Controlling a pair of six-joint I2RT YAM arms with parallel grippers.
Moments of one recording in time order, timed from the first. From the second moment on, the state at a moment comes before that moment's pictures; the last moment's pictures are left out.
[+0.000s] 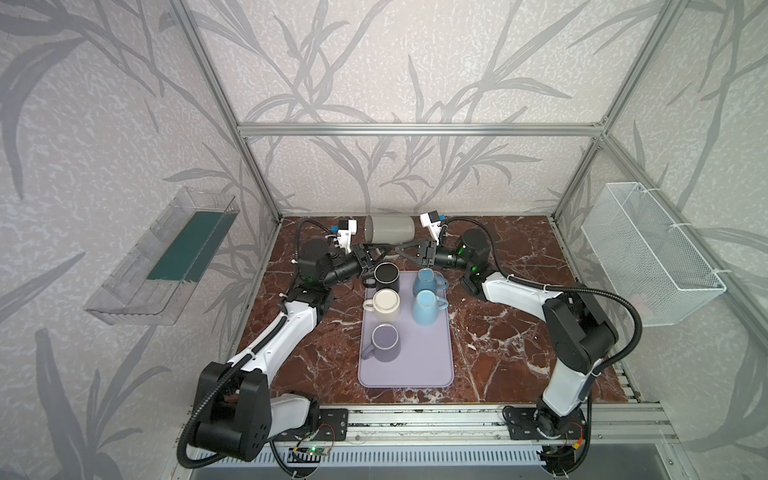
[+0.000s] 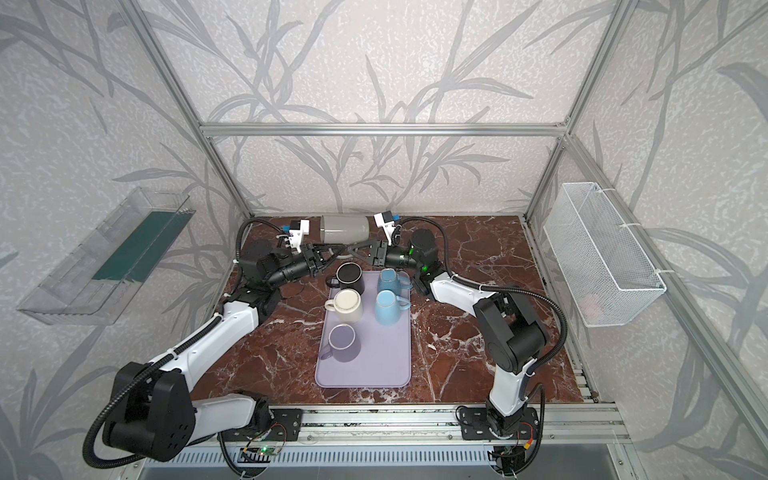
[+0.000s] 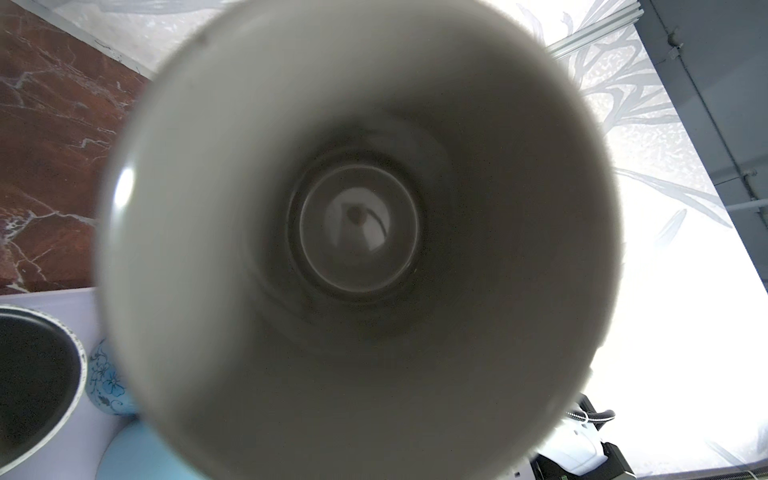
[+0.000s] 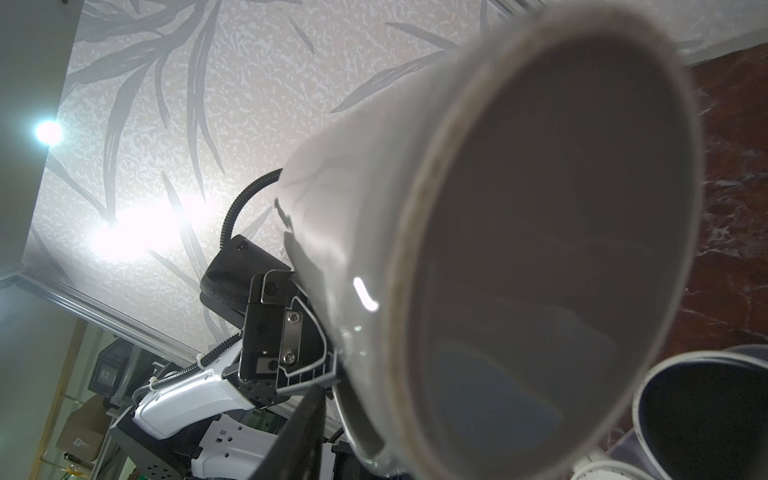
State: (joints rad) left arm -0.20 1.26 0.80 0.43 0.80 -1.09; right arm 0.56 1.81 1.14 0.84 -0.86 1.12
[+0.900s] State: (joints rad) left arm -0.11 1.21 0.88 0.06 0.71 -0.87; right arm 0.55 1.79 1.07 0.79 -0.86 1.07
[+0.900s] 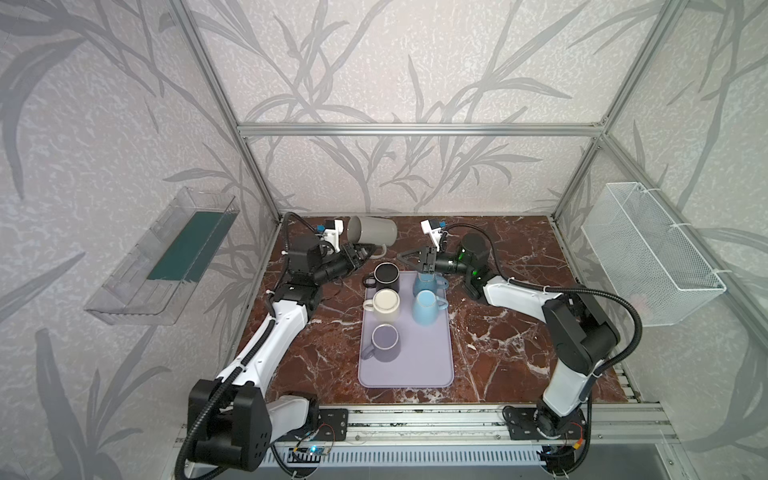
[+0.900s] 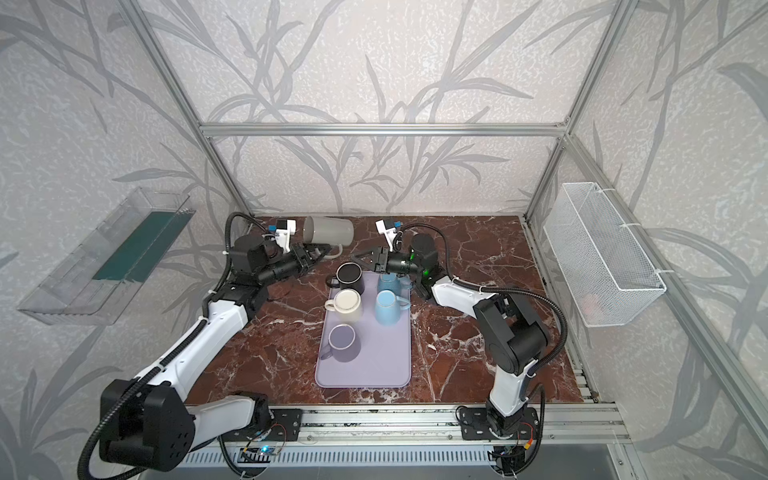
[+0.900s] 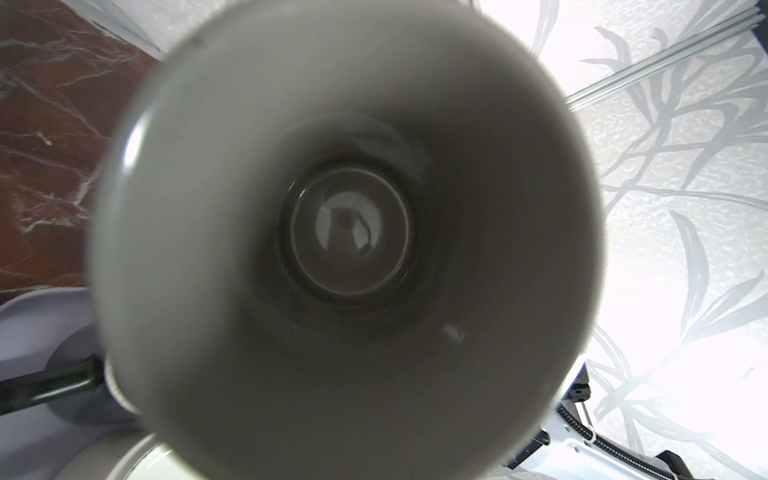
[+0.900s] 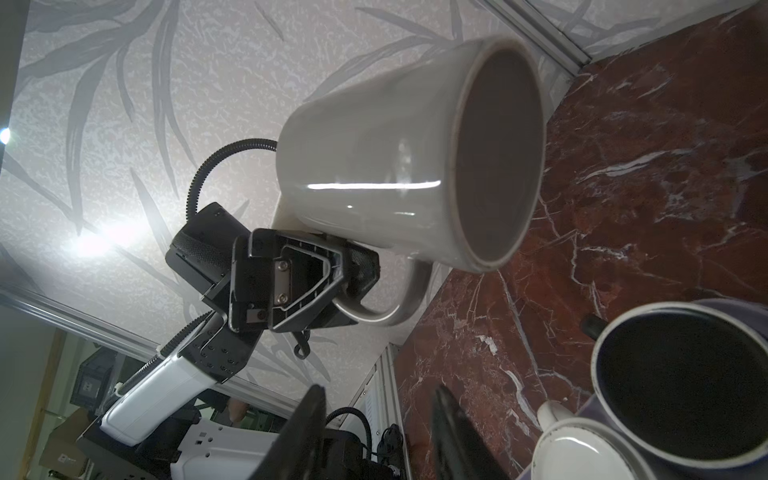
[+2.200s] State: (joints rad) left arm 0.02 1.78 1.39 -0.57 0.20 -0.22; right arm 0.31 1.44 0.83 0.49 -0.95 0.90
